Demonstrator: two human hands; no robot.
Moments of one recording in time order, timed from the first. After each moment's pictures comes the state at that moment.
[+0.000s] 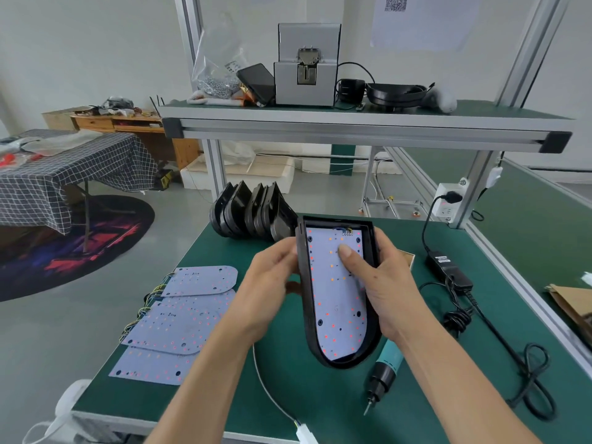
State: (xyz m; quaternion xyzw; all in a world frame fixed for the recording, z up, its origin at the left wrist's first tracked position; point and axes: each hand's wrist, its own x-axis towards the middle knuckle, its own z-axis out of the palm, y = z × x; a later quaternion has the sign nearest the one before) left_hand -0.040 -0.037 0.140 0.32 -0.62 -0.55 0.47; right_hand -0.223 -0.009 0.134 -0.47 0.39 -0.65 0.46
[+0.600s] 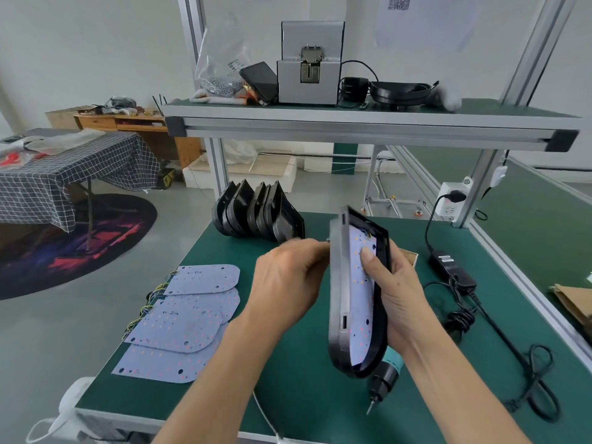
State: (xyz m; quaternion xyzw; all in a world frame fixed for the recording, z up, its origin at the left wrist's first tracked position) left_hand -0.055 -0.035 0.145 0.36 -0.80 -0.04 0.47; right_hand -0.226 -0.001 0.124 -0.42 0.36 -0.67 0.50
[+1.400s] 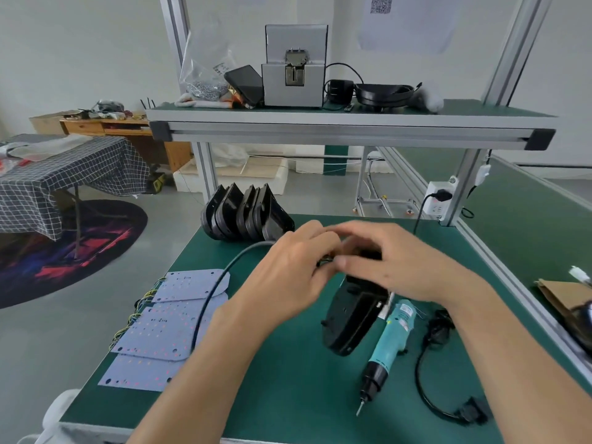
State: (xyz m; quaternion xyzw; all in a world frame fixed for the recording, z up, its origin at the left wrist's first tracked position) left_hand -0.065 -0.032 0.179 0.29 -0.89 -0.08 0.35; right_hand -0.270 -0.006 0.197 -0.78 0.48 -0.28 0.27
